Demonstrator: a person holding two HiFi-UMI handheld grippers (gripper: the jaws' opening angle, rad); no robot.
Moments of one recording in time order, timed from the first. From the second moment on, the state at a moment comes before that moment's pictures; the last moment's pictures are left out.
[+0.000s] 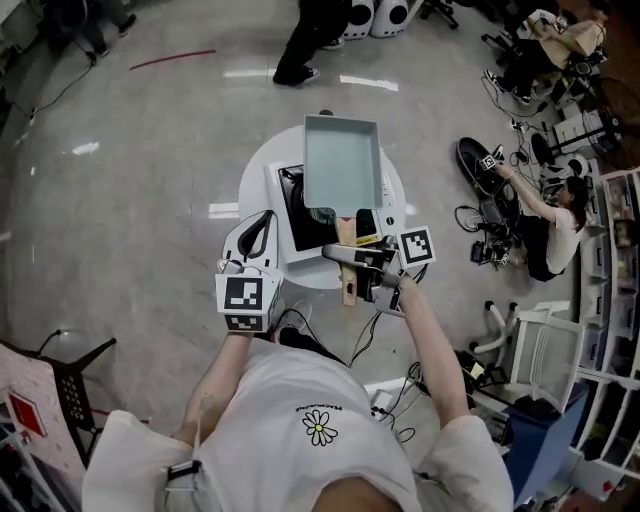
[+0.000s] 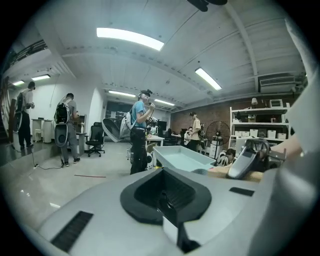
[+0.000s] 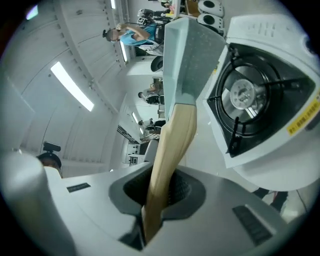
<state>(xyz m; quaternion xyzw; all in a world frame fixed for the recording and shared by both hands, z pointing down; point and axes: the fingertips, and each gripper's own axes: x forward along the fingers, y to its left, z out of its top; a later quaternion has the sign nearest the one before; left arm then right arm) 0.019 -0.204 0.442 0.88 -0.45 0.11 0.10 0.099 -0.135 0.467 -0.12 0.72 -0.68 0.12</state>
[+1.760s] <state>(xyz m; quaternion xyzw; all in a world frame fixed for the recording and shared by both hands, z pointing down) 0.099 -0.193 0.295 0.95 -0.32 0.00 -0.03 0.140 -0.112 0.297 -0.41 0.89 -0.15 0.14</state>
